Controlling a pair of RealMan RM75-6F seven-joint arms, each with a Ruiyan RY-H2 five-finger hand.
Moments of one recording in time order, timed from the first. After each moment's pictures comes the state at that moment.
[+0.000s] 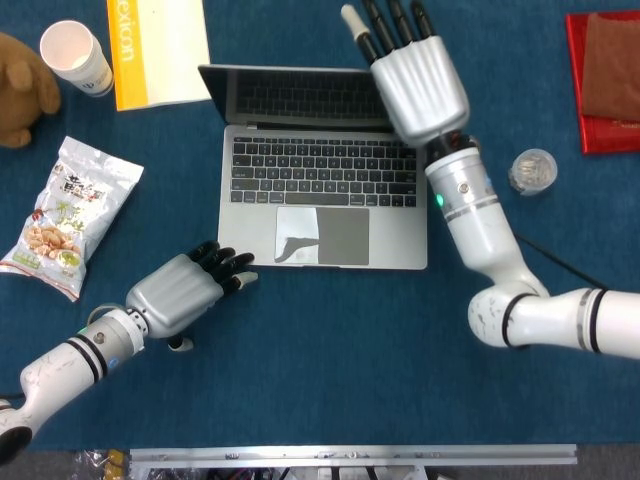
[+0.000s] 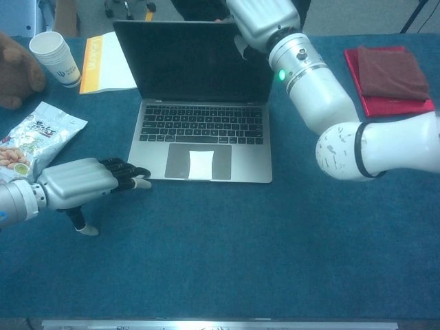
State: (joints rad) left arm -0.63 -1.32 0.17 -1.62 1.56 0.79 0.26; right arm 0.99 -1.79 0.38 -1.37 -0.91 1.16 -1.00
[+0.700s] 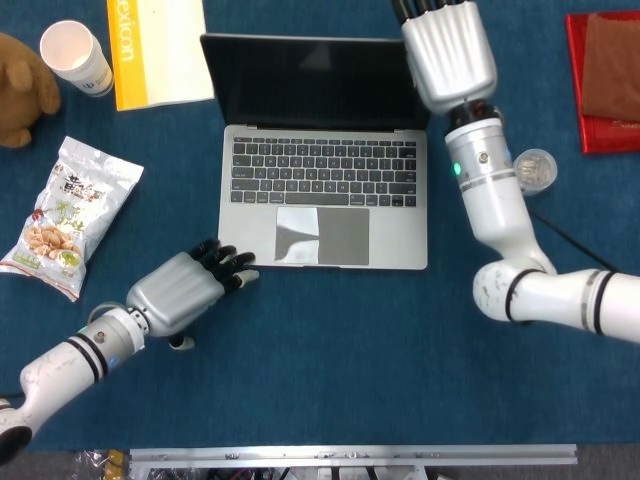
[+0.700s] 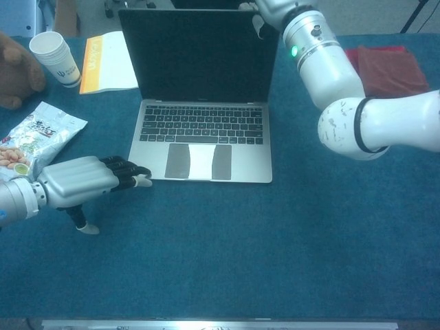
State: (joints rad) left arm -0.63 -1.31 0.16 -1.64 1.55 0.80 0.29; right arm 1.01 -1.75 0.41 -1.32 -0.85 1.16 -0.95
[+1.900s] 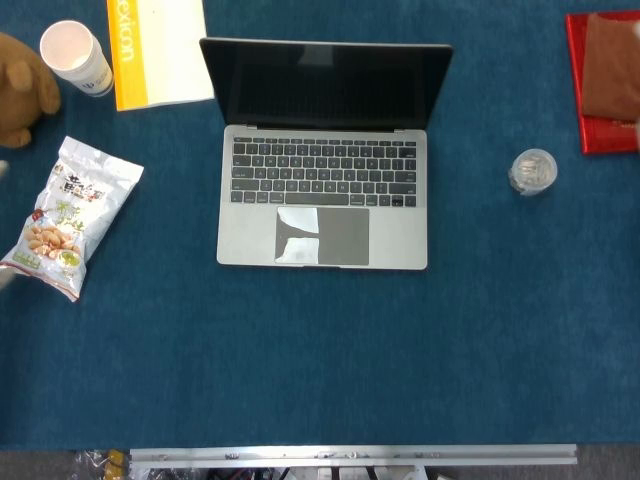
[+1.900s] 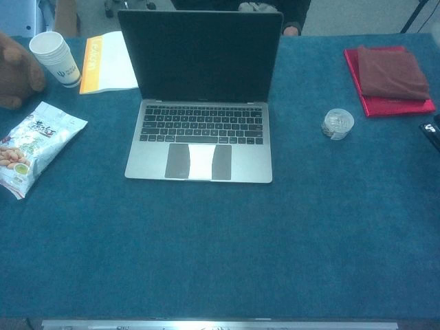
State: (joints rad) left arm -0.25 -1.06 0.07 -1.60 1.36 1.35 0.08; right arm 0.46 -1.11 0.11 -1.86 -1.17 1.43 -0.47
